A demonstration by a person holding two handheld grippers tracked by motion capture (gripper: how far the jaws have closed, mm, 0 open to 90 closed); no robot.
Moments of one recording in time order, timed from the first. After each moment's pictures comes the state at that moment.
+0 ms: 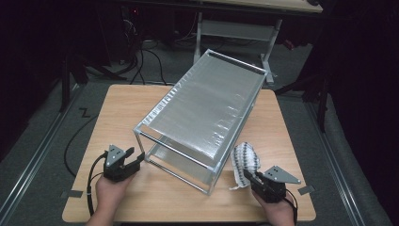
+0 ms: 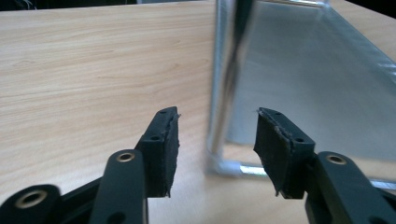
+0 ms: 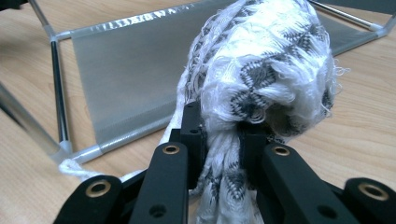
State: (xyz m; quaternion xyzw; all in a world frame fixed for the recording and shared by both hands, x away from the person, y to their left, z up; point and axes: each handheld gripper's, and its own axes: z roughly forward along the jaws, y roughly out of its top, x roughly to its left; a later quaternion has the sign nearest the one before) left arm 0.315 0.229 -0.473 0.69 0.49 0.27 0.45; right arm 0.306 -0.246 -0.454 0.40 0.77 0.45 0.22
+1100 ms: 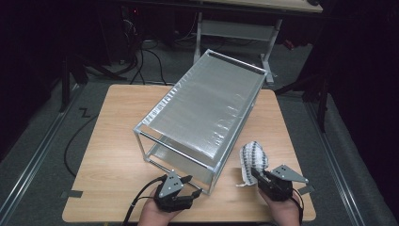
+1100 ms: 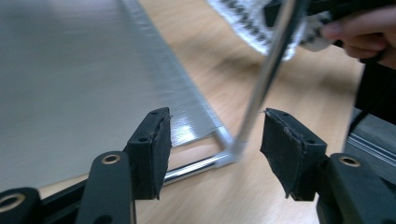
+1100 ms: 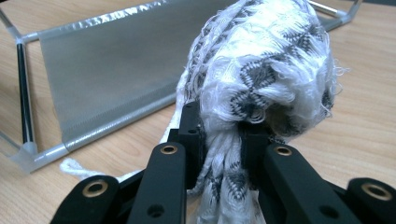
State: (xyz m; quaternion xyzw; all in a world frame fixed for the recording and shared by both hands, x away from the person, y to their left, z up) left arm 0.269 0.073 -0.465 0.80 0.30 0.13 0.51; right arm 0.309 -0.267 -0.458 0.43 0.76 0.44 0.23
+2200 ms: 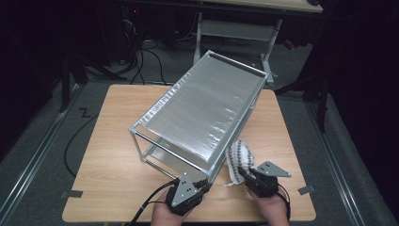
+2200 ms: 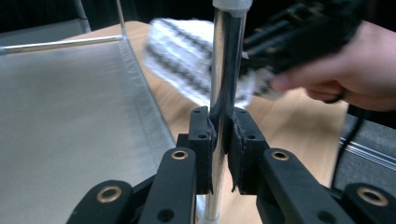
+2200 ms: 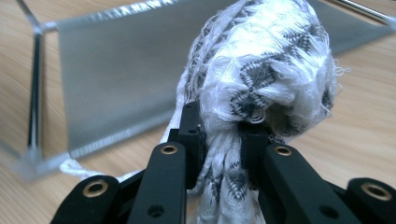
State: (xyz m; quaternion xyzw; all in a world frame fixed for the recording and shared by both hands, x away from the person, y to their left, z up) left arm 0.252 0.053 -0.449 0.78 0.27 0.18 0.54; right arm 0.323 -0.225 -0.460 0.40 0.78 0.44 0.21
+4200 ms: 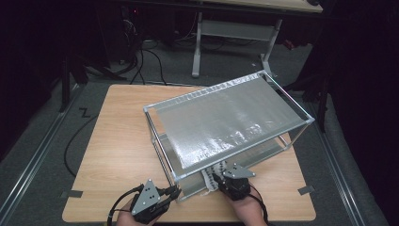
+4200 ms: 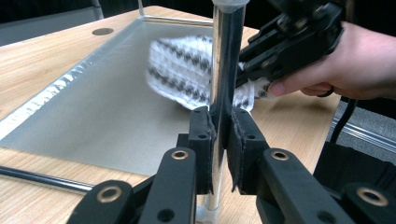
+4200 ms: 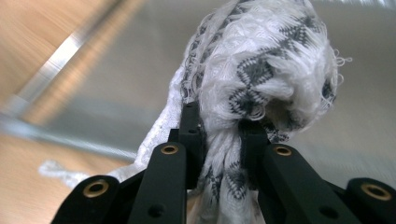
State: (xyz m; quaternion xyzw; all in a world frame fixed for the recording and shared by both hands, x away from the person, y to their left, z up) left arm 0.229 0.130 -0.445 0.78 0.29 0.19 0.52; right arm 0.314 -0.154 -0.477 0.35 0.82 0.41 0.18
